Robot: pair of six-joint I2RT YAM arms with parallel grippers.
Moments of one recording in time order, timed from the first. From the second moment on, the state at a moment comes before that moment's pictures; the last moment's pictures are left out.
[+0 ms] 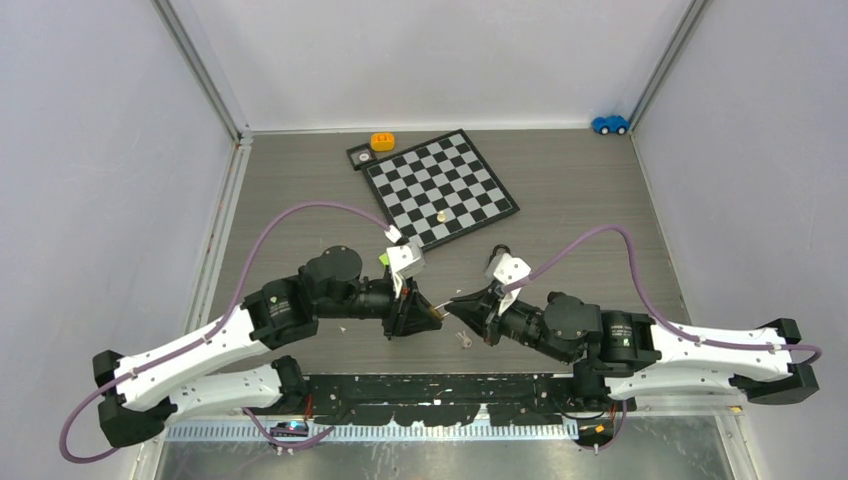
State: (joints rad) left arm -1.09 0.89 0.93 -0.36 0.34 -0.28; right arm 1.47 0.75 0.81 -0.23 0.43 0.12
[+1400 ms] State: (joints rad) left arm -1.07 0.79 0.88 -0.31 0.28 -0.36; right arm 1.53 0.78 0.60 0.24 0.61 0.40
